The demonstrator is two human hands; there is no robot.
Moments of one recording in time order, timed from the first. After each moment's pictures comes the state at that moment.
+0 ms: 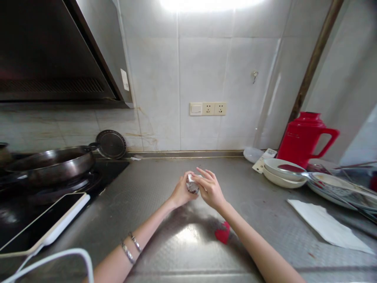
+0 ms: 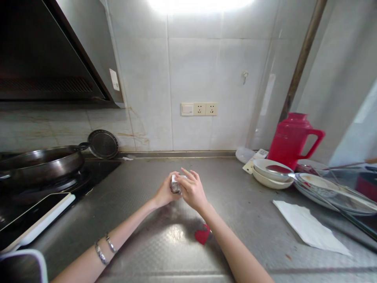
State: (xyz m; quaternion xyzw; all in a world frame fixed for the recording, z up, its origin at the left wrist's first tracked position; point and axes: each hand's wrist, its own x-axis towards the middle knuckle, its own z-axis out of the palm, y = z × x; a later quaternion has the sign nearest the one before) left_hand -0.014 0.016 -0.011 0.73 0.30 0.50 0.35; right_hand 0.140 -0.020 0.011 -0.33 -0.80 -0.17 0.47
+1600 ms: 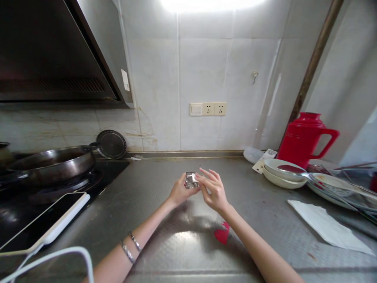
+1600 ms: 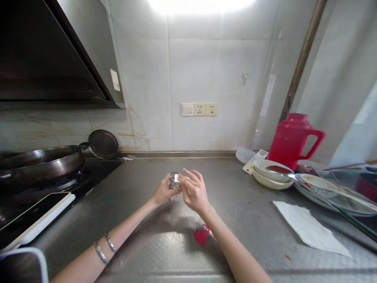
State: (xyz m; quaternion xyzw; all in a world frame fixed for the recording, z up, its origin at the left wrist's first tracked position) left_hand -0.017 0.005 0.005 0.73 0.37 0.46 0.34; right_hand 0.146 -0.030 0.014 -0.31 -0.78 -0.17 0.51
